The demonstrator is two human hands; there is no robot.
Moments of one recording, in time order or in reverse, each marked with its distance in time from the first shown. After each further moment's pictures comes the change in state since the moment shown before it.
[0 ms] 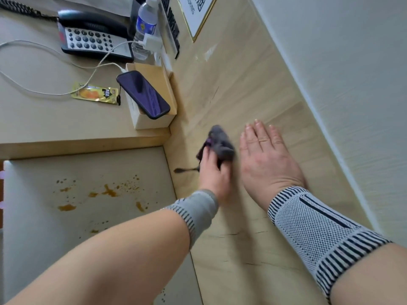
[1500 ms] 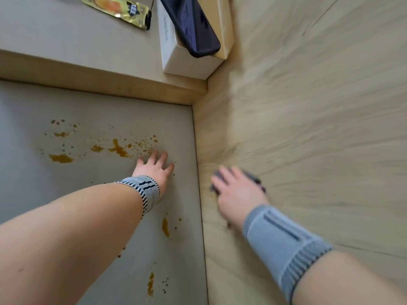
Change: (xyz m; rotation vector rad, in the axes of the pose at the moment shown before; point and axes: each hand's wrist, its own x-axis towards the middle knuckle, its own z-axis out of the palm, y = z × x) left_hand 0.035 -0.225 -0.130 1.533 -0.540 -0.246; right_hand 0.006 -0.148 0.136 0.357 -0.402 -0.450
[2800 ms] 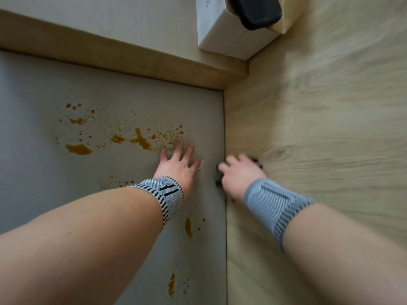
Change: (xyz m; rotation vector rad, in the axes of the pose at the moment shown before) left_hand 0.002 -0.008 0.003 -0.067 -0.010 0.079; right_hand 0.108 -0.017 0.029 -0.372 -0.188 -0.279
